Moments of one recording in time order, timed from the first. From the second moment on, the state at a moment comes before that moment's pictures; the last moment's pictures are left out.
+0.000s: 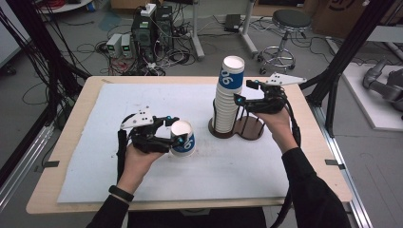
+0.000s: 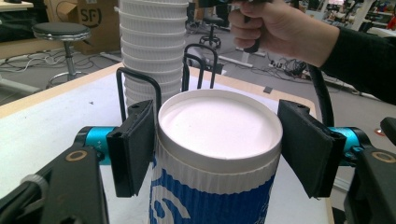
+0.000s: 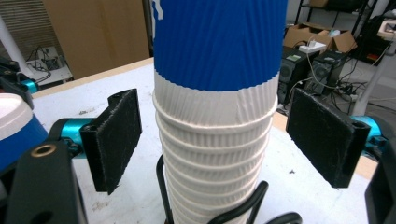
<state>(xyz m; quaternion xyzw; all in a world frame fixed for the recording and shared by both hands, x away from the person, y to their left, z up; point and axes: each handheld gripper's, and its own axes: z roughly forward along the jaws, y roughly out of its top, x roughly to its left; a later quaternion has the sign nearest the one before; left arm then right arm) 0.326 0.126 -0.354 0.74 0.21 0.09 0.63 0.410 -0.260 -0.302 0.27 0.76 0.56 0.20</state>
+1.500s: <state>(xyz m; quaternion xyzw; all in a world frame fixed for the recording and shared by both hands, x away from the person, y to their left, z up) 0.323 0.116 -0.359 0.75 0.19 0.08 0.63 0.329 -0.270 -0.353 0.19 0.76 0.60 0.16</state>
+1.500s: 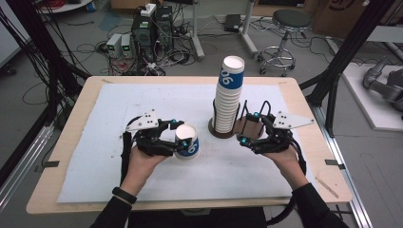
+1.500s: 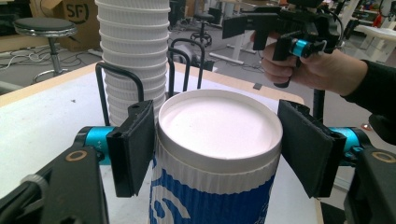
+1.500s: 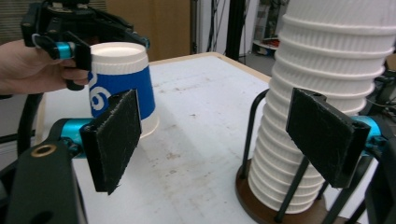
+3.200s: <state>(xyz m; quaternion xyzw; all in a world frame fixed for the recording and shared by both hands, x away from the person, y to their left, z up) 0.316 0.092 -0.361 0.75 0.17 0.05 0.64 0.317 -0.215 -0.391 0.15 0.81 0.57 0.05</state>
